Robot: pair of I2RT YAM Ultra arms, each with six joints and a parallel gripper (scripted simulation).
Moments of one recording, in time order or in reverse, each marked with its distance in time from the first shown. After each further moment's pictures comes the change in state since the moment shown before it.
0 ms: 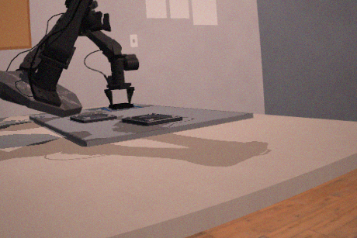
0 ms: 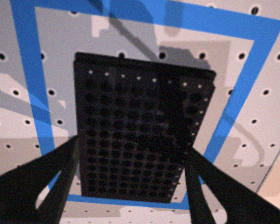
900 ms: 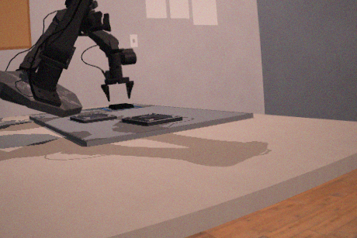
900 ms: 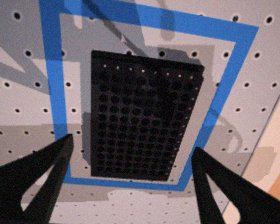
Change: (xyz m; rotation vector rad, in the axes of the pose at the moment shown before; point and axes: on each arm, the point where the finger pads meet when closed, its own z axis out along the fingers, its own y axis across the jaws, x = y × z) left arm -0.005 0.004 -0.026 0.026 -0.002 -0.014; right arm 0.000 0.000 0.000 0.000 0.000 0.000
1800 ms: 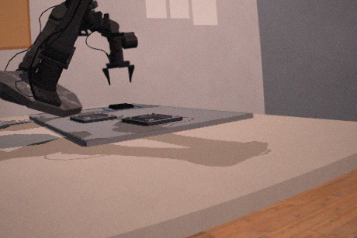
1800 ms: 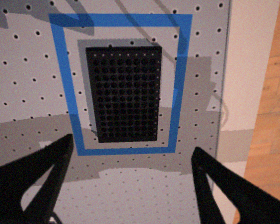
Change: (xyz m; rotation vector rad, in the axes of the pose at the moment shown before) left arm -0.002 -0.015 -0.072 0.017 -0.054 0.149; right arm 0.000 0.000 0.000 0.000 0.000 0.000
